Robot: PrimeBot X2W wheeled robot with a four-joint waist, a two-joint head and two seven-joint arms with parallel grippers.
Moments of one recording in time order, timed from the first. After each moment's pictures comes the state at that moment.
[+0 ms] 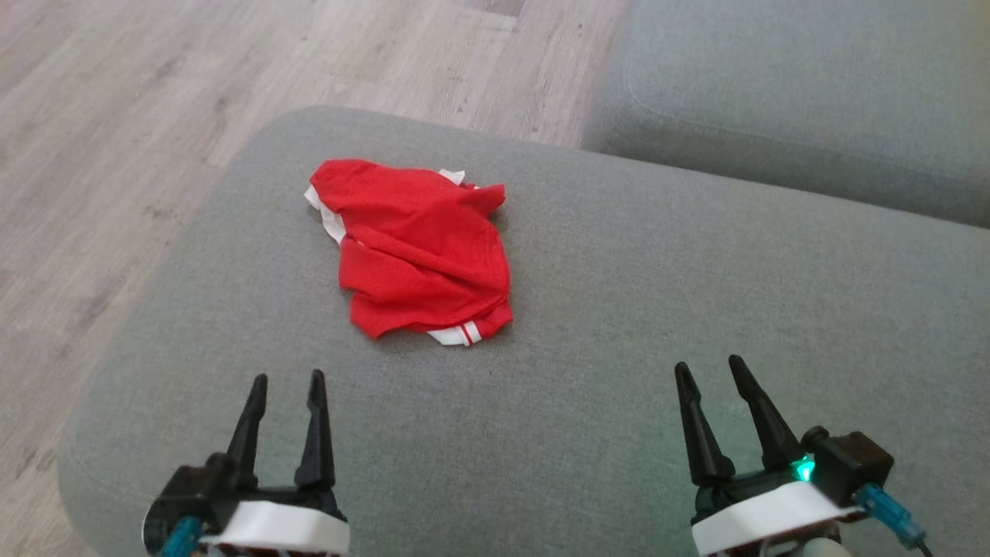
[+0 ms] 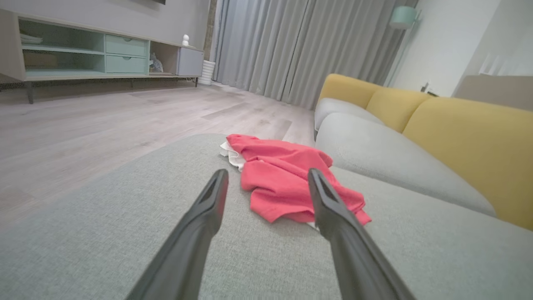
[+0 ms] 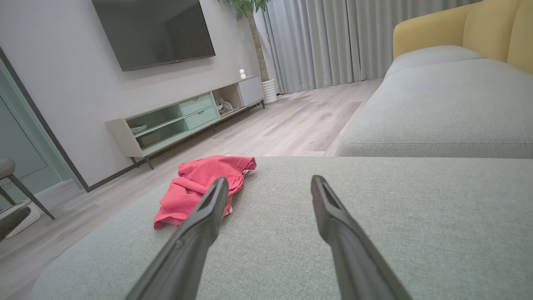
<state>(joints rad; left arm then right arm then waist) 0.00 0.05 -0.12 0.30 -0.30 -0.10 -0.26 0.07 -0.05 0.22 0.20 0.29 0.13 -0.25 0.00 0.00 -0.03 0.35</state>
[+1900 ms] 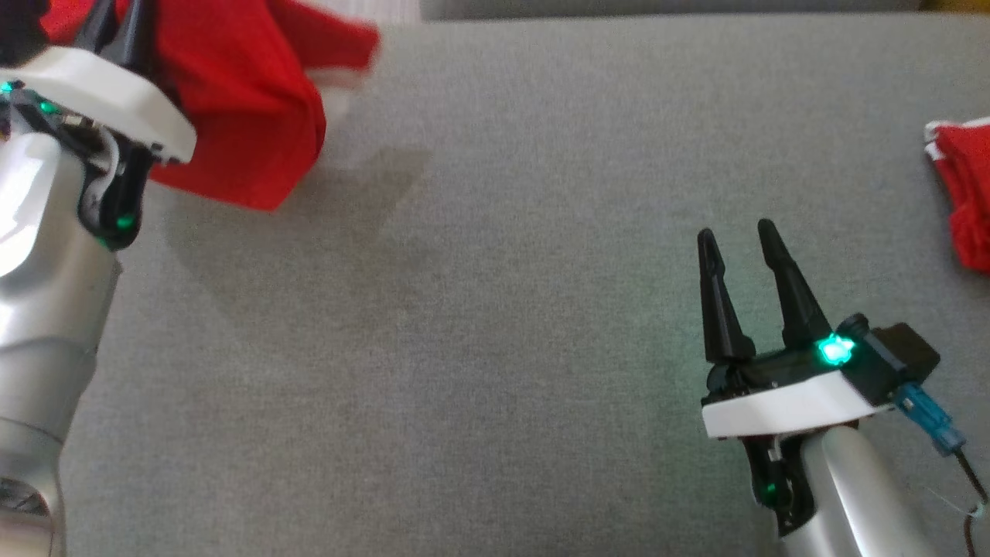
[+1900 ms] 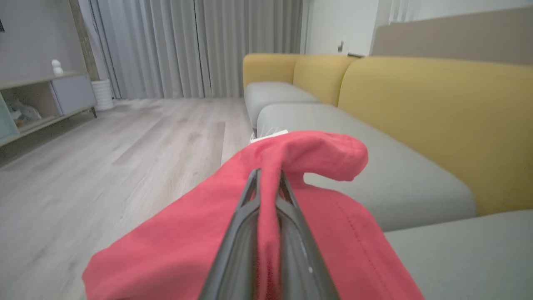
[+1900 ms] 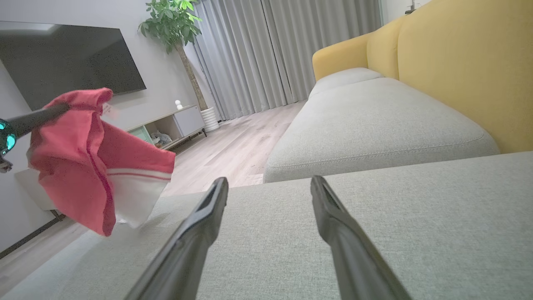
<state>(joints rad) -1.01 0.42 -0.57 0.76 -0.74 -0.12 -0.06 -0.15 -0.05 0.19 0.14 0.29 0.13 -0.26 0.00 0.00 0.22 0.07</state>
